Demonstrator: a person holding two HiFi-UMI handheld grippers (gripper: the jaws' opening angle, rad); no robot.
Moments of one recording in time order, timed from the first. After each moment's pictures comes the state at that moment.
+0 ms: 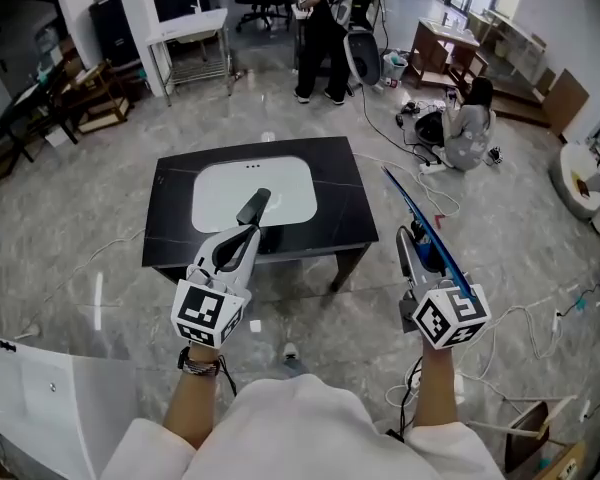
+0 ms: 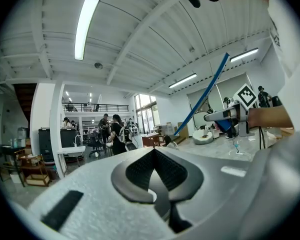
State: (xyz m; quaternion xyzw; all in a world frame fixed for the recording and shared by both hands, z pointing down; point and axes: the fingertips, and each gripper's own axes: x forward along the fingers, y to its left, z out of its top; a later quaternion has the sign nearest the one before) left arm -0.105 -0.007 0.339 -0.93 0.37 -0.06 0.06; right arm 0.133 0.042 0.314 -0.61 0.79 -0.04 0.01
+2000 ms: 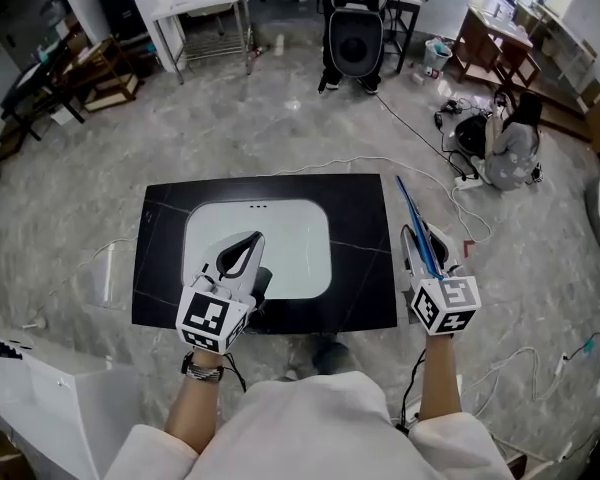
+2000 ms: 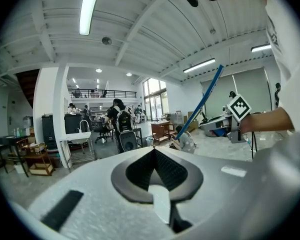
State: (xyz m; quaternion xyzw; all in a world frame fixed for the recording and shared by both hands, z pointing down) left arm -0.056 -0.330 0.405 -0.91 0.41 -0.12 0.00; right arm 0.206 -0.334 0.424 -0.59 0.80 -0.09 -0.09
